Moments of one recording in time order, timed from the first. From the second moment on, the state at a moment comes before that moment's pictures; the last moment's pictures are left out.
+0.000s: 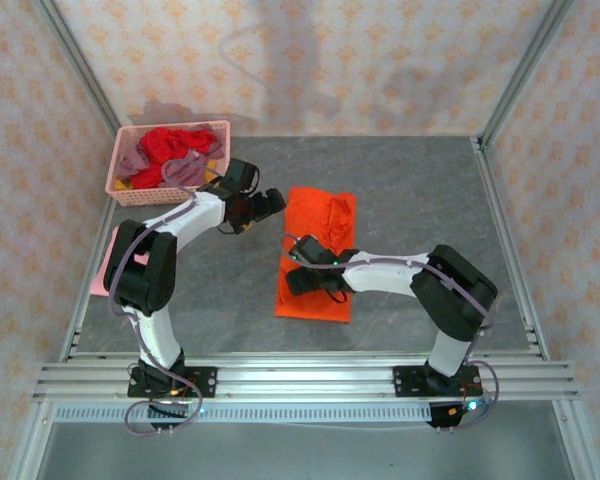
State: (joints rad) left arm -0.30 1.84 1.29 -0.46 0.17 -0.78; right arm 0.91 1.74 0.96 -0.30 0.14 0.44
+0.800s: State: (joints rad) left arm -0.33 1.89 1.35 -0.40 0.26 -0.72; right arm 1.15 1.44 0.82 -0.48 0.21 -0.31
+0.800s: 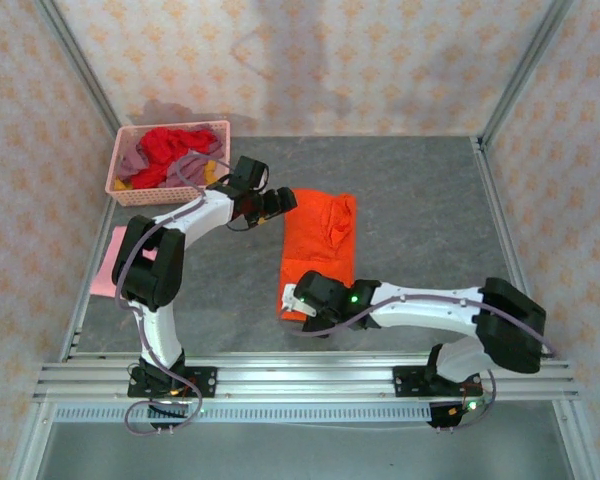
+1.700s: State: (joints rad) left arm -0.33 1.92 1.33 -0.39 0.26 -0.72; right arm 1.14 1.59 0.83 -0.42 0.26 -0.36
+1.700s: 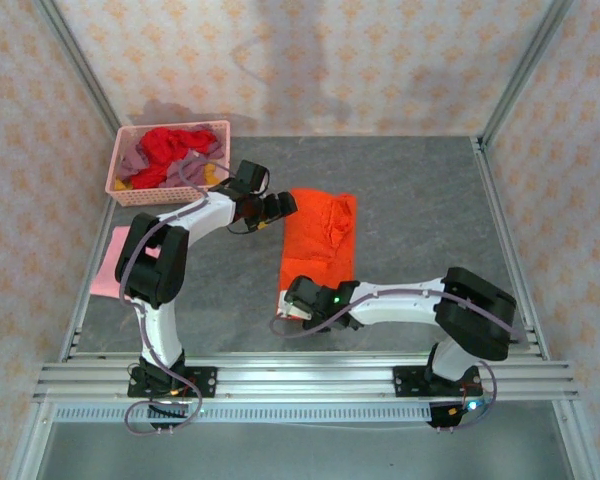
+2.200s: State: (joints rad) left arm -0.33 1.92 1.32 -0.38 0.26 -0.72; right arm 1.11 1.61 0.86 -0.38 0.28 -0.36
